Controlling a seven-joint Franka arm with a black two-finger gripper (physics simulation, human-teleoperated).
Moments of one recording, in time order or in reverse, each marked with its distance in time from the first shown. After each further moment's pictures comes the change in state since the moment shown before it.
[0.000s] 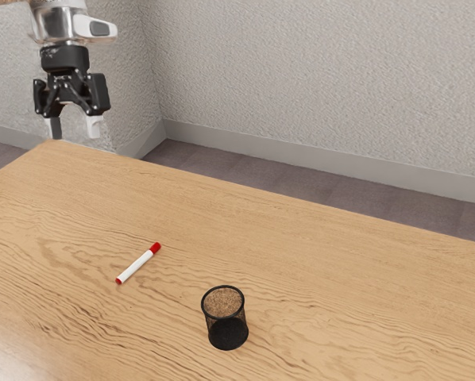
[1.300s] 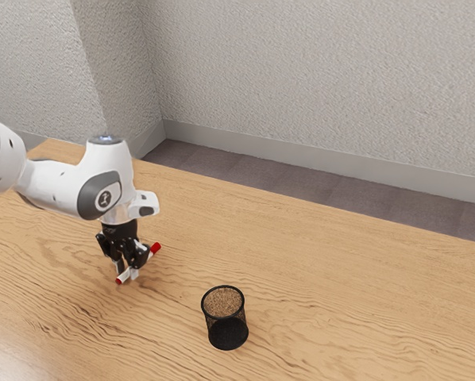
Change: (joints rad) arm -0.154 0.138 0.171 -0.877 0.200 1.282 0.062
